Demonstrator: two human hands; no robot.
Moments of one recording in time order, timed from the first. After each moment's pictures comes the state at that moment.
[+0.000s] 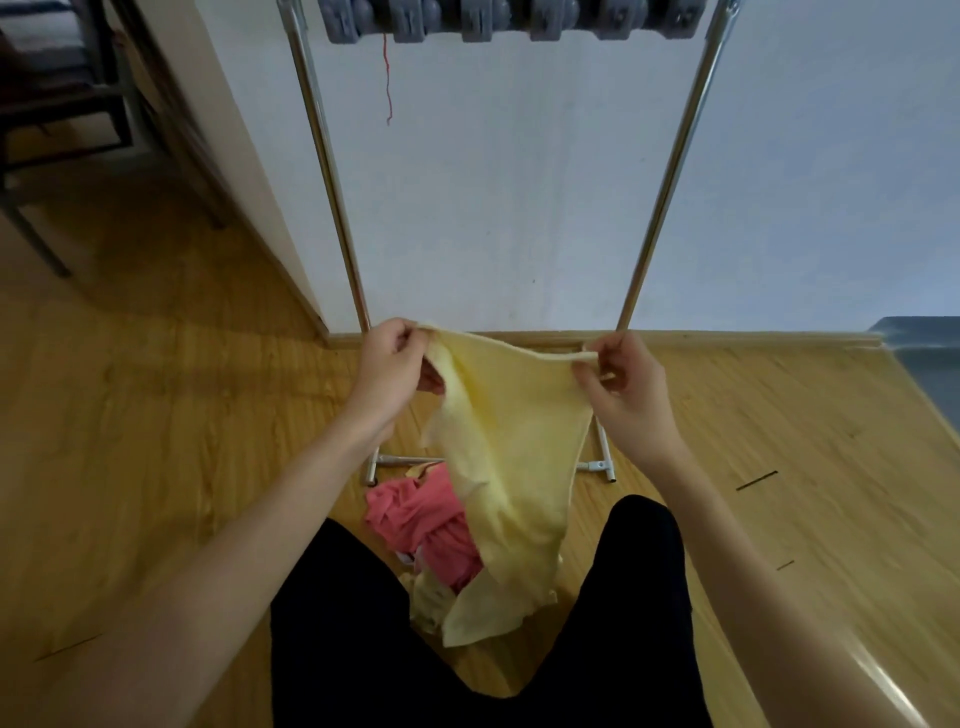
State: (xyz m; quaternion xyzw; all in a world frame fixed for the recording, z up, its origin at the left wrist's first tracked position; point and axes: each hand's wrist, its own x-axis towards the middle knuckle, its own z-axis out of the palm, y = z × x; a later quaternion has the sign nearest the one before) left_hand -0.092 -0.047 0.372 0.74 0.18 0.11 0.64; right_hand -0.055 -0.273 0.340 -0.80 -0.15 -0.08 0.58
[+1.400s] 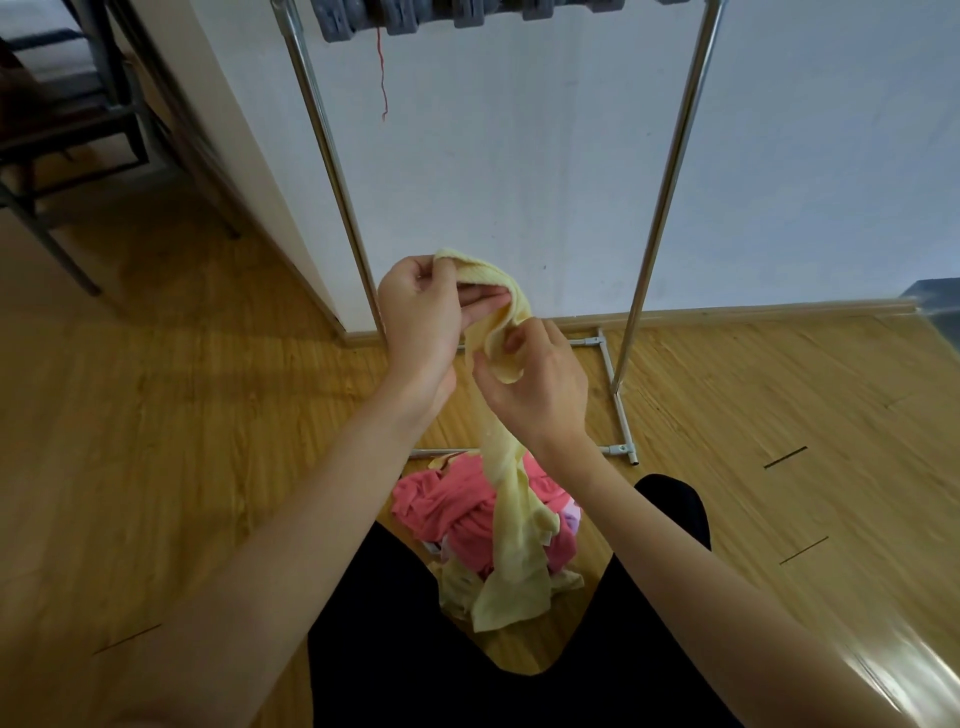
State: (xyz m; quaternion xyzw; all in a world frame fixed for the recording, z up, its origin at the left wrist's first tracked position) left_hand -0.101 -0.091 0.431 0.59 0.17 0.21 0.76; right_hand -0.081 -0.180 0.330 -0.88 -0.13 -0.23 0.40
